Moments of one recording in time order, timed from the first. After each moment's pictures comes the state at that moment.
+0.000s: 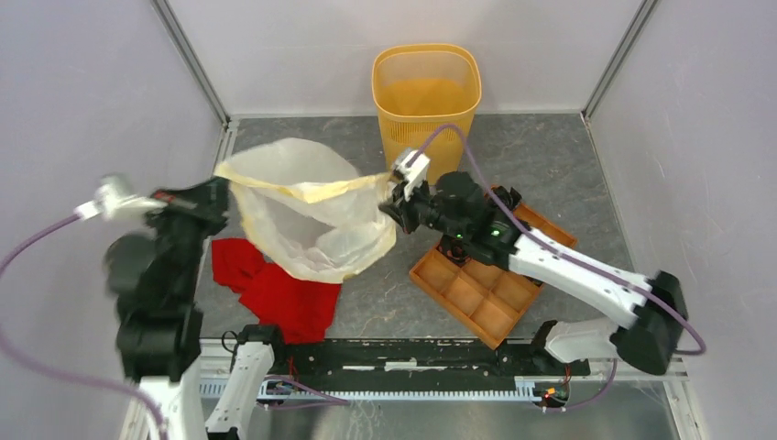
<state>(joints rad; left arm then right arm) 0.02 0.61 1.25 -0.75 -0.05 -0.79 0.91 1.35 1.03 -0.07 -0.06 0.05</state>
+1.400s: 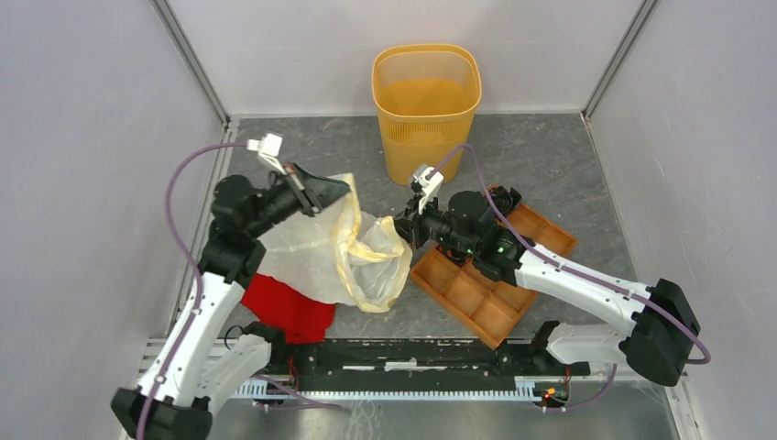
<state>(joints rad) -0.19 0.81 0.88 -0.03 0.63 -0.90 0.89 1.22 0.85 0.15 -0.13 0.19</state>
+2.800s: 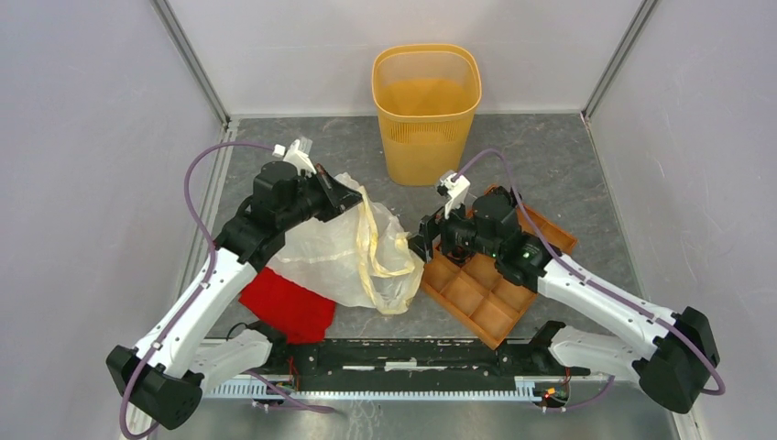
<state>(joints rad) -0.48 1.00 1.01 -0.39 0.21 -0.85 0.77 1.07 0.77 -0.02 -0.19 0.23</state>
